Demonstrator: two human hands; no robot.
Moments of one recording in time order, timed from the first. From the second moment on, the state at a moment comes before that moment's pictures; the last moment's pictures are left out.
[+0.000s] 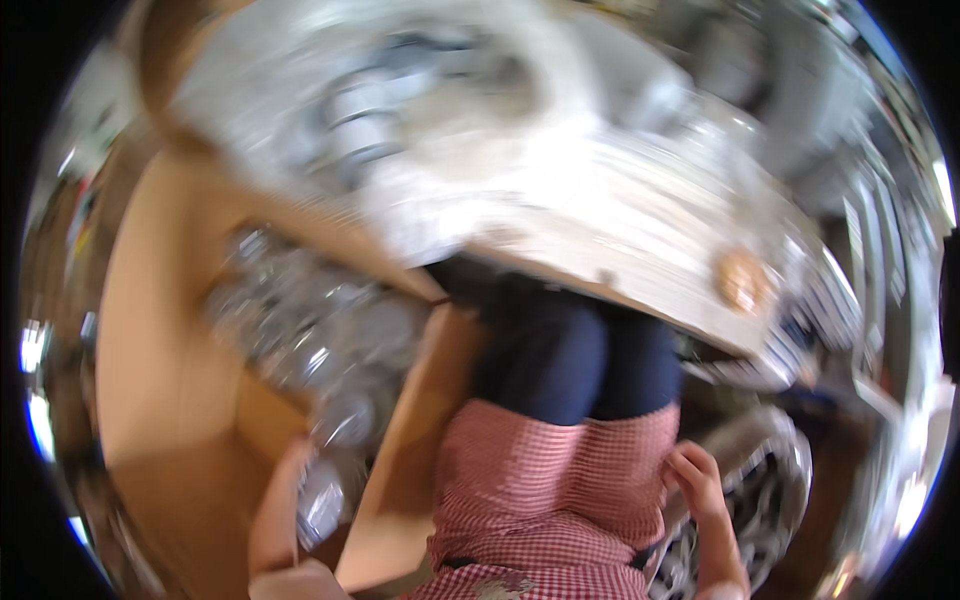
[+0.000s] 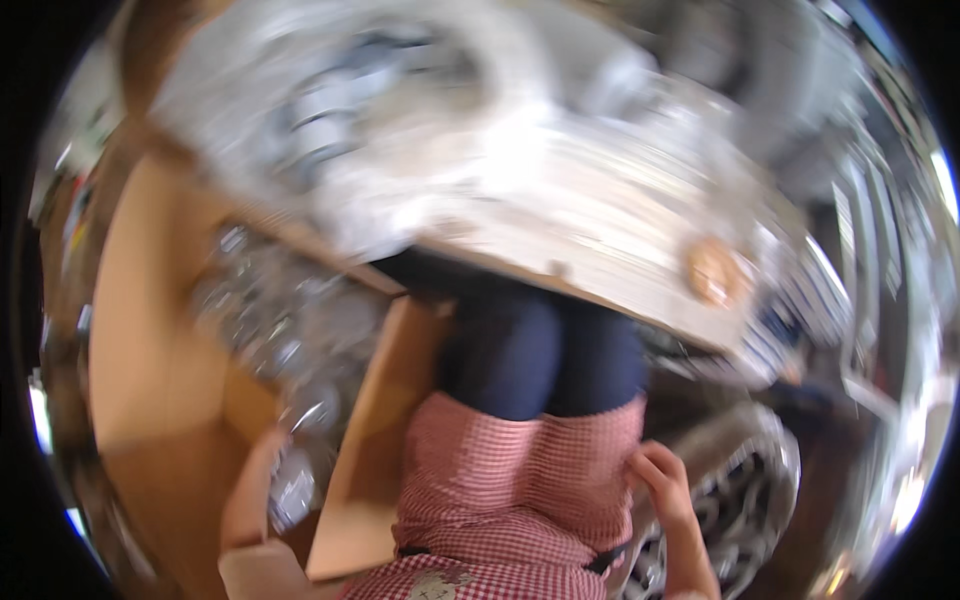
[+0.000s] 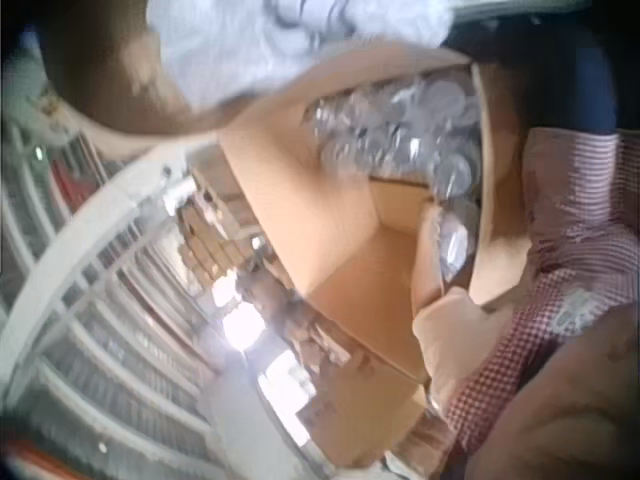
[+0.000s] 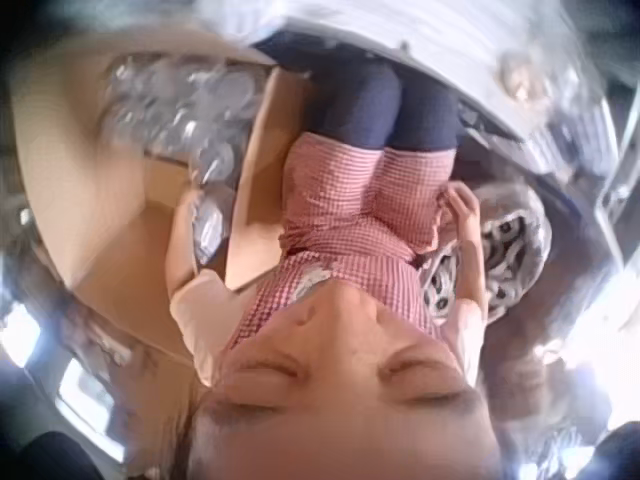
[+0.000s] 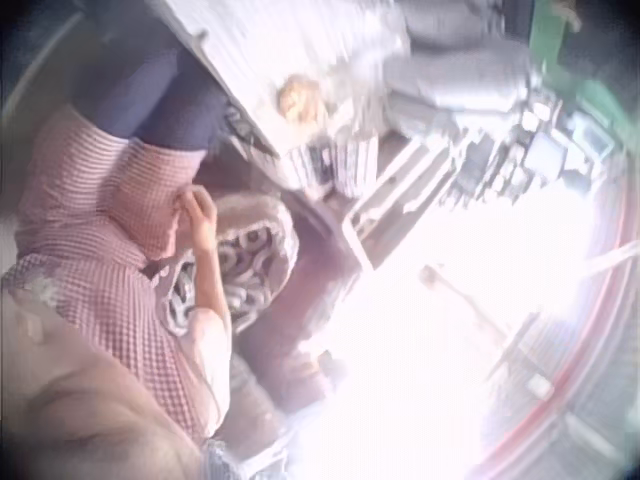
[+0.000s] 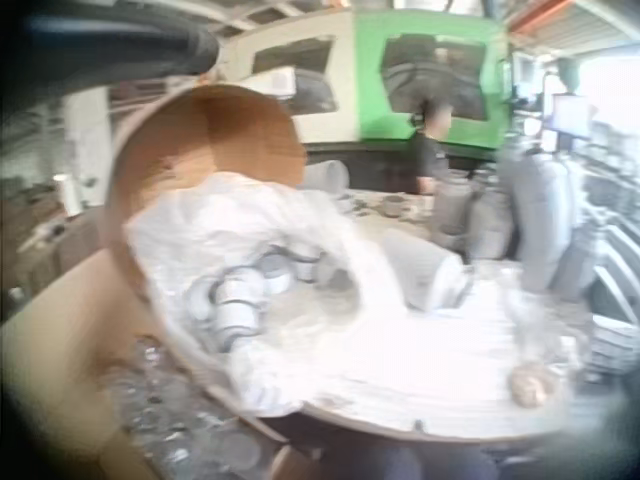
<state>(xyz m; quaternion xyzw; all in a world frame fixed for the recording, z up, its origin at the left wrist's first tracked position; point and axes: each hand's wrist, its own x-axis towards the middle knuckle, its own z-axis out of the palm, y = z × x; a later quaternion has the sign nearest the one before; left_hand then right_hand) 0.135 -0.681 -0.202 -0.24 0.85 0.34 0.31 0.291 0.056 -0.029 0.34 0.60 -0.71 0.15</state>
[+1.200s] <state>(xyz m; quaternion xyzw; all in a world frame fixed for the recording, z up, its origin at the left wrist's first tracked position) 0.069 -0.317 0.051 0.33 0.91 0.17 -0.18 0.372 0.302 0.160 0.32 0.88 0.14 -0.31</state>
